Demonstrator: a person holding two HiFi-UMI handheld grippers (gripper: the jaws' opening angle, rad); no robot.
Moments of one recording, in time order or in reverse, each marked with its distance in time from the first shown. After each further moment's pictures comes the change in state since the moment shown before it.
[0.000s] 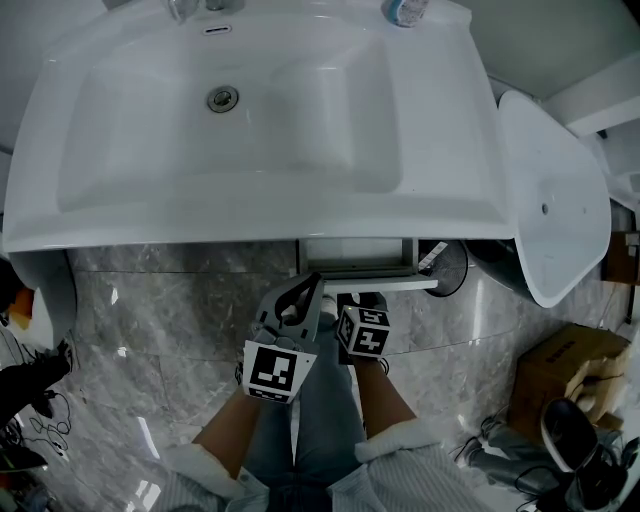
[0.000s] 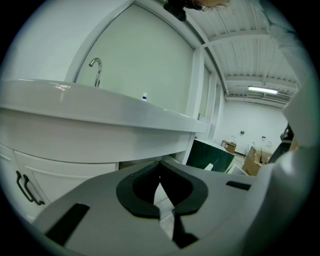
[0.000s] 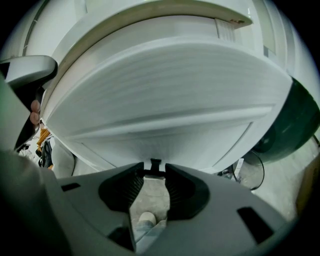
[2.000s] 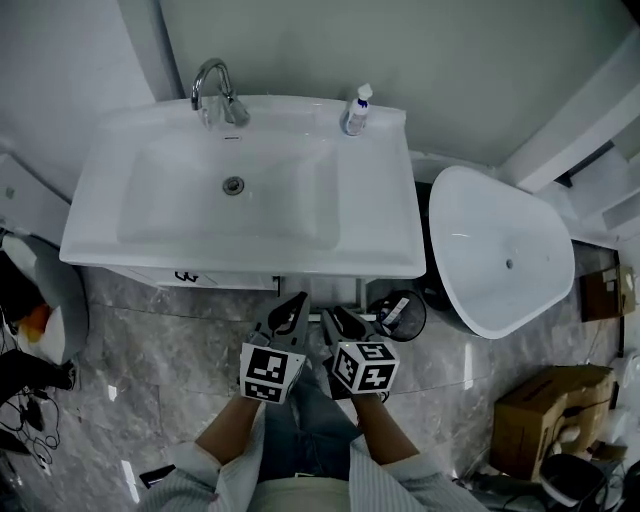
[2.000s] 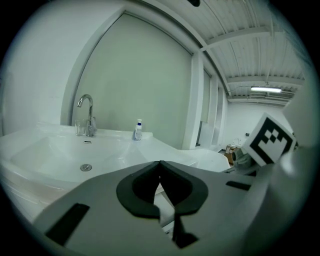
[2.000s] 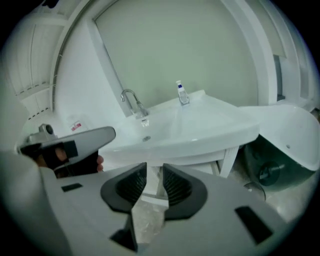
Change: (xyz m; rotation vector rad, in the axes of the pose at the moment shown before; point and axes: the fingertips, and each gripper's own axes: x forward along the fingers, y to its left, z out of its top) left arm -0.035 -0.058 0.160 0.033 -0.034 0.064; right arm -0.218 0.054 0.170 -0.027 -0.204 0.277
